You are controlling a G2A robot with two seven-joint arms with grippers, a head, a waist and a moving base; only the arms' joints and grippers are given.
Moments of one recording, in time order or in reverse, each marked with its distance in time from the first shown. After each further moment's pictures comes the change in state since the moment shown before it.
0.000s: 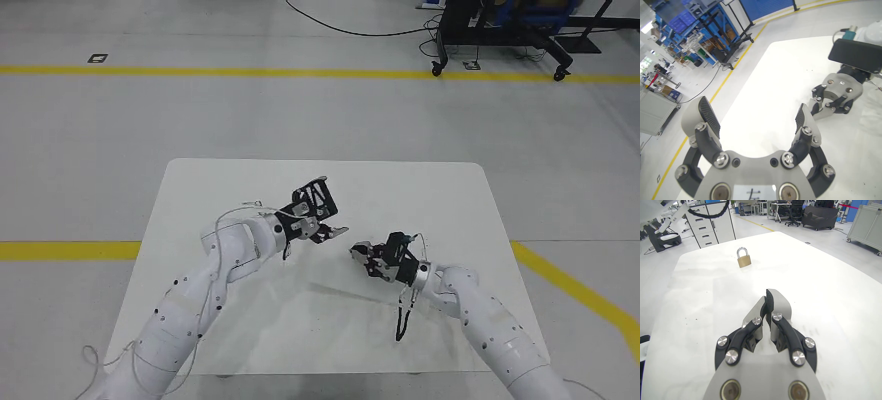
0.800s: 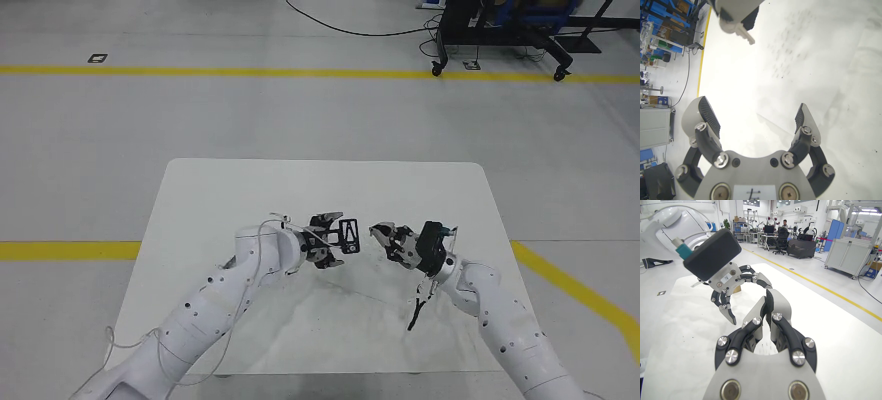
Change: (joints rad) left arm -0.075 -0.025 0.154 0.084 0.163 -0.080 -0.143; right arm -0.084 0.039 0.142 -0.150 0.005 -0.010 -0.169
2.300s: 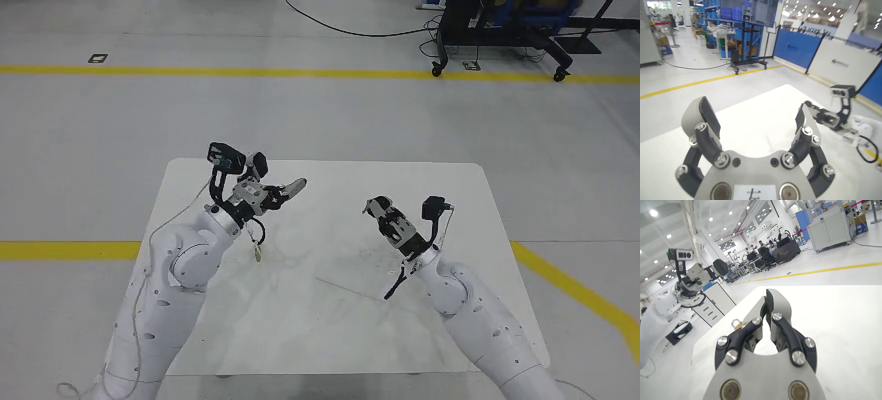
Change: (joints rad) left arm 0.214 0.015 -0.451 -0.072 -0.937 0.251 0.138; right arm 0.088 -0.091 -0.140 0.095 0.821 0.176 0.312
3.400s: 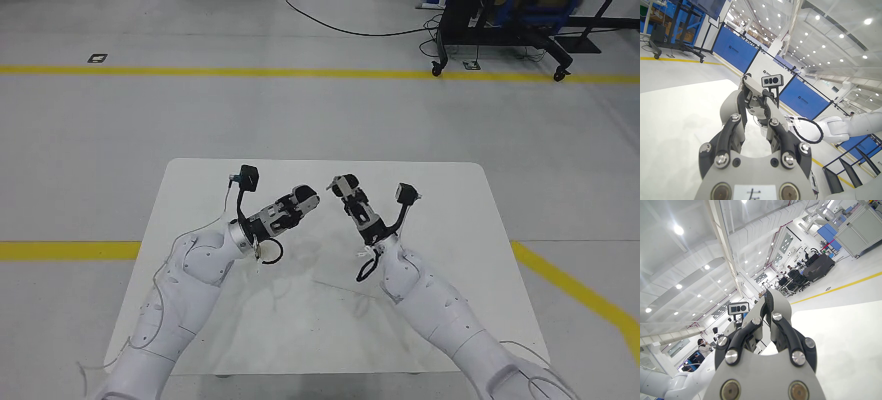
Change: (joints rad) left arm -0.114 -0.014 0.146 0.338 -0.456 -0.408 -0.158; right arm 0.211 -0.184 -0.216 0.241 0.193 -0.211 -0.212
